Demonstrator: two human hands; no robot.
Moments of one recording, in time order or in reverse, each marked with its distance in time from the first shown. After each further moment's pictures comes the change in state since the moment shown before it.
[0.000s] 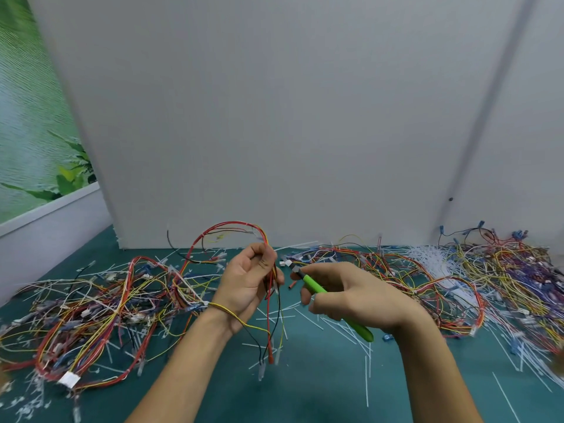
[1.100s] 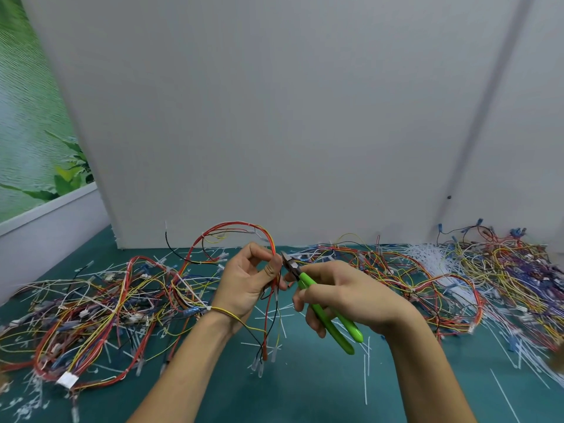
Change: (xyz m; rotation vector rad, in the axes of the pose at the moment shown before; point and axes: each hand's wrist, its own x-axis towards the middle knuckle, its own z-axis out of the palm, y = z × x) left_hand -0.005 0.000 0.002 0.139 -0.013 0.118; right_hand 0.003 -0.006 0.008 0.179 -0.011 0.078
